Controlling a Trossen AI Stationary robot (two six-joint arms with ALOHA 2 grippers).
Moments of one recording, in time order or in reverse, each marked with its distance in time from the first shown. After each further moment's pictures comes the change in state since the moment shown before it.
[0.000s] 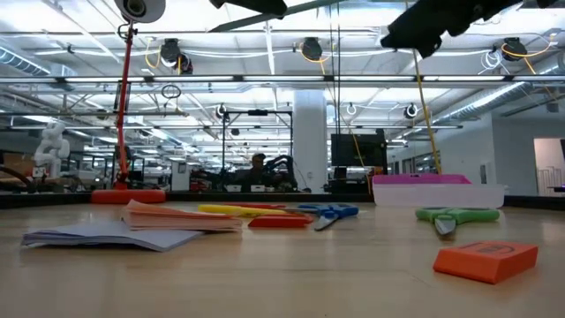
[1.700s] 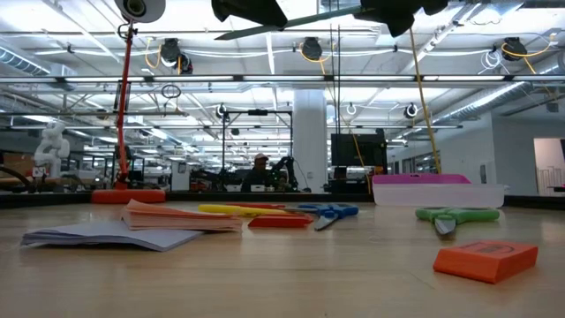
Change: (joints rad) left arm 0.087 -0.022 0.000 -0.028 0.097 -0.022; right arm 0.097 0.246 0.121 0.131 -0.007 -0.101
